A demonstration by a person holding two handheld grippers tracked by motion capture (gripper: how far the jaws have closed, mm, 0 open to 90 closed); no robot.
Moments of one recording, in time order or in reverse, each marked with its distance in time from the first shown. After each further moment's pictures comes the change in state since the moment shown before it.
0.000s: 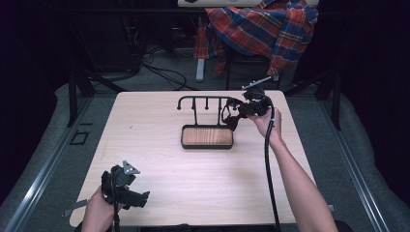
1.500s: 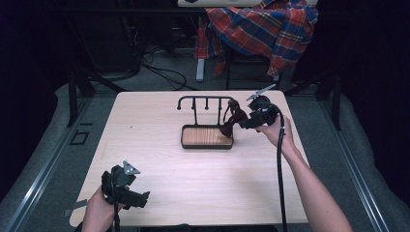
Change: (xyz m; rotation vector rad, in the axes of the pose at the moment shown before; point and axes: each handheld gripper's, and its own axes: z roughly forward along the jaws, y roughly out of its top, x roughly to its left) left arm -0.001 0.000 0.000 -0.002 0.002 0.001; right arm 0.005 -0.028 -0.024 0.096 0.068 -0.124
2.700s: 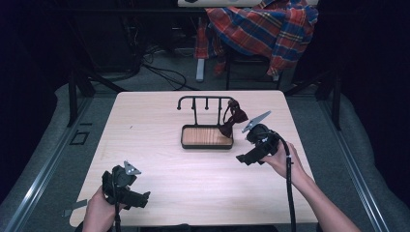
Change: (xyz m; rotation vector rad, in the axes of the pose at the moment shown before) left arm -0.002 0.001 0.000 0.008 0.011 0.009; right arm 0.071 -0.050 -0.030 0.099 0.105 -0.175
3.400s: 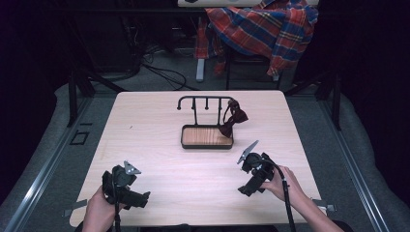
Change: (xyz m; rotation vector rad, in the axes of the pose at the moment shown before) left arm 0.000 0.000 0.001 -0.002 -0.003 0.000; right arm 0.033 -0.050 0.048 0.219 0.064 -0.082
